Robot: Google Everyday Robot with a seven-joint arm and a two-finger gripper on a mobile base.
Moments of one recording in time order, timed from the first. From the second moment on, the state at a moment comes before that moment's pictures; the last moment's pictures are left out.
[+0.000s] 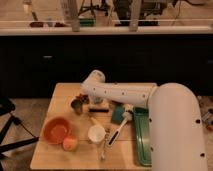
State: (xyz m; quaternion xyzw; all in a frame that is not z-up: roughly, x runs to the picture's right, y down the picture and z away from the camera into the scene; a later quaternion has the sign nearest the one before) arm -0.048 0.100 0.891 -0.25 -0.02 -0.08 0.96
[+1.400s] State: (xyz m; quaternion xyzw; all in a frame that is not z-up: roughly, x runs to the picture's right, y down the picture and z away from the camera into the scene) arm -0.037 0.107 0.921 -0.29 0.01 -0.04 0.96
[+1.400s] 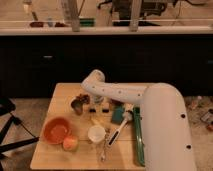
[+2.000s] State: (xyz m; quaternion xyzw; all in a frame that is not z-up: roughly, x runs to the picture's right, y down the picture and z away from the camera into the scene) arm -0.024 0.112 0.942 -0.32 0.00 -0.01 0.95
